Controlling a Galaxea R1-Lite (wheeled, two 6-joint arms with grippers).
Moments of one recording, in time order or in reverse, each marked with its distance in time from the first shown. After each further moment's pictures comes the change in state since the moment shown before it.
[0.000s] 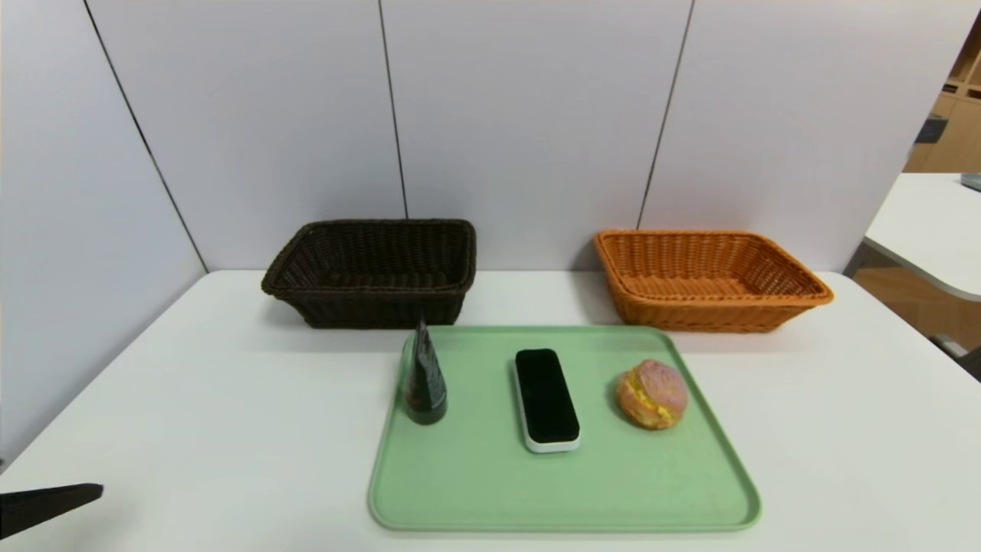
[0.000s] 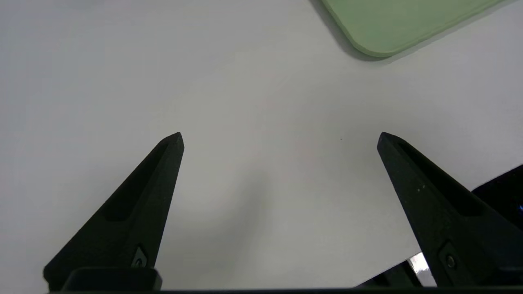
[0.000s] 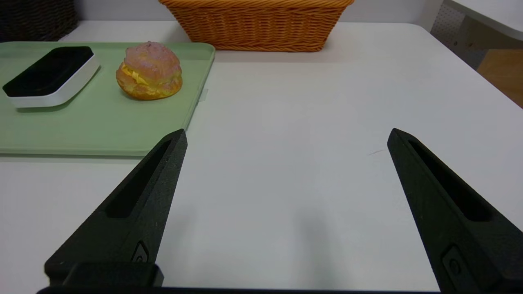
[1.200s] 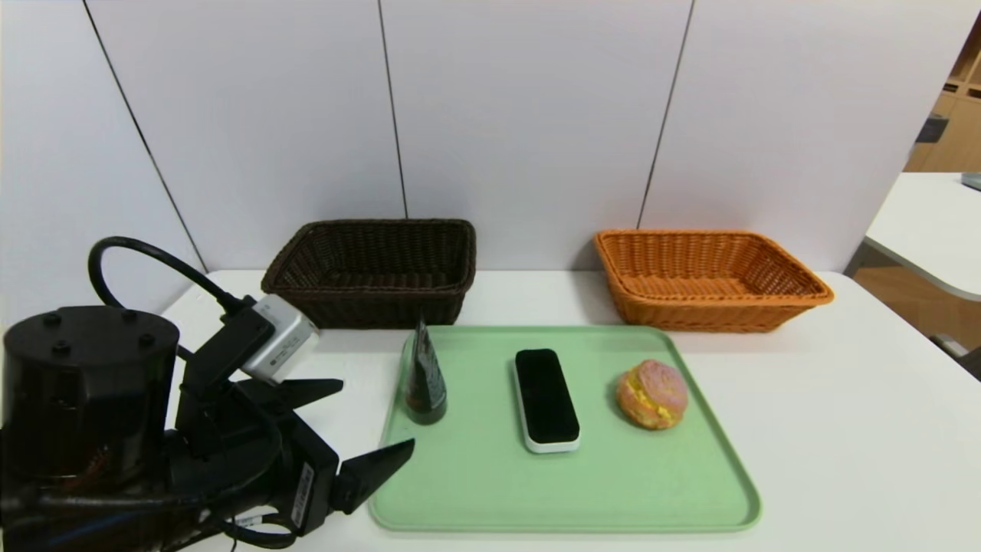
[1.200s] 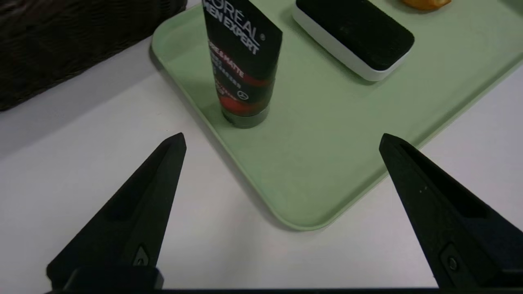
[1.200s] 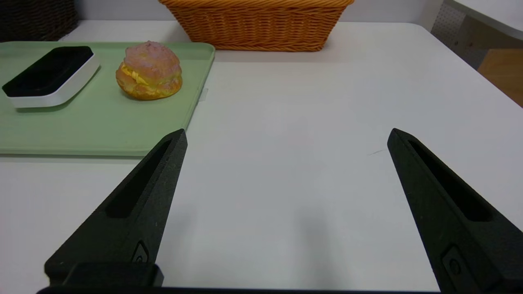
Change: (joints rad) left arm -0.246 0.552 0.051 -0.738 0.004 -0.136; right arm 0.000 0.000 0.000 0.000 0.000 0.000
